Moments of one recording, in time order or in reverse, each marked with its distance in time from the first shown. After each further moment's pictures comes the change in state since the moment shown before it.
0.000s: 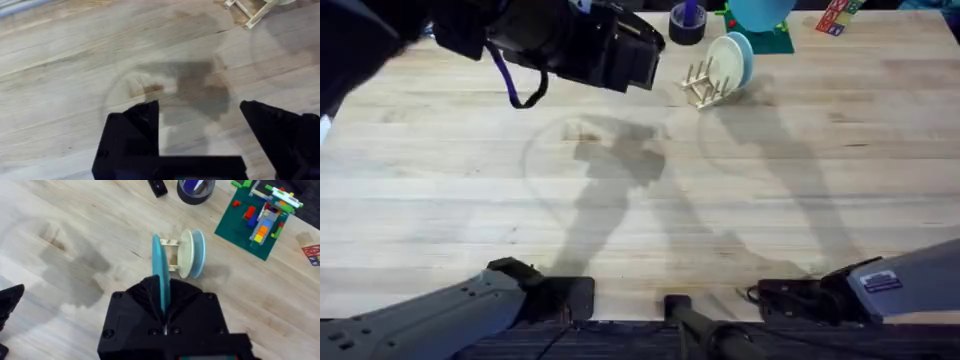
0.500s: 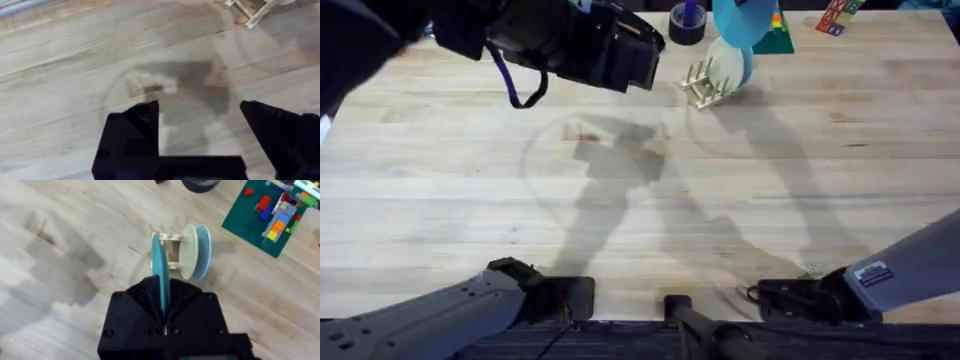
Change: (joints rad) left arm 0.000 0.000 0.000 0.000 0.000 0.000; right arm 0.003 0.118 0.011 0.003 0.004 -0.014
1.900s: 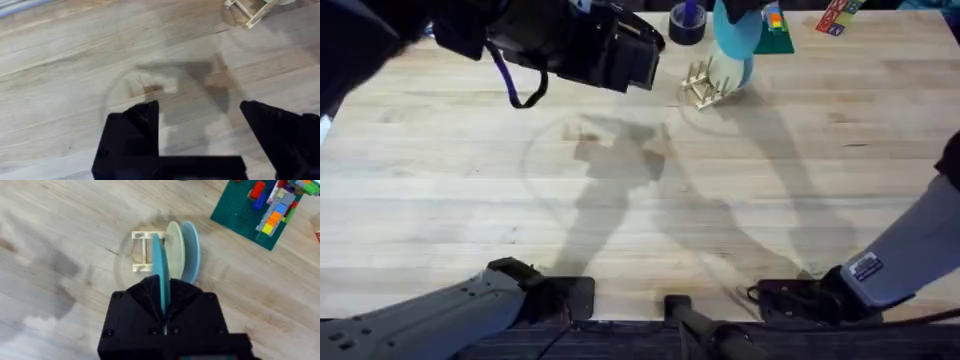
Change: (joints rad) left arm 0.000 0.000 0.000 0.000 0.000 0.000; right arm -0.005 0.125 0.002 0.037 0.100 0.021
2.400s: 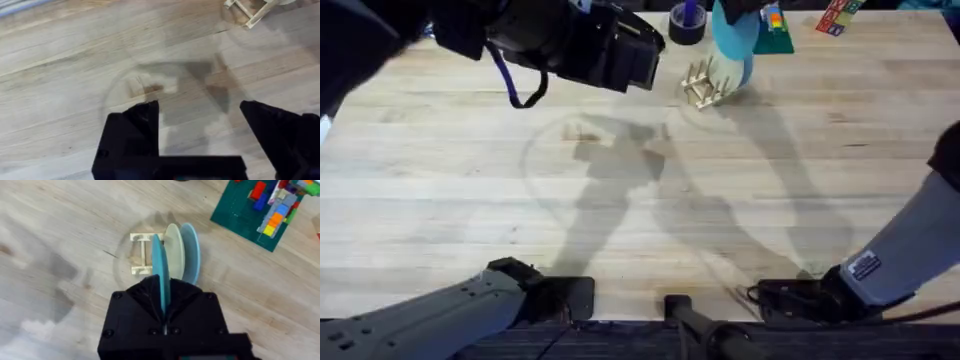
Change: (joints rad) left arm 0.000 0.000 0.000 0.000 0.000 0.000; right arm 0.000 0.022 0.002 0.013 0.004 0.004
